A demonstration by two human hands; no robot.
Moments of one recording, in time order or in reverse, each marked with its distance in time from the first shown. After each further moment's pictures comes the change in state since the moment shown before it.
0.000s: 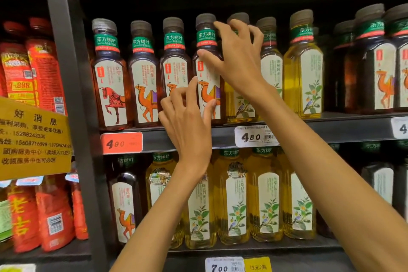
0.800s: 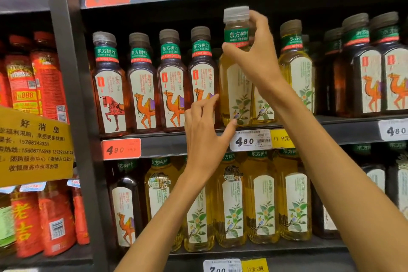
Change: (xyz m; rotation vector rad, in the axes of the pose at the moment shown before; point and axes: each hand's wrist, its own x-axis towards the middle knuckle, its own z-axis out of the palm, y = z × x) left_hand -0.014 0.017 -0.005 -0.396 -0.341 0.078; right_hand 0.001 0.017 -0.042 0.639 0.003 0.239
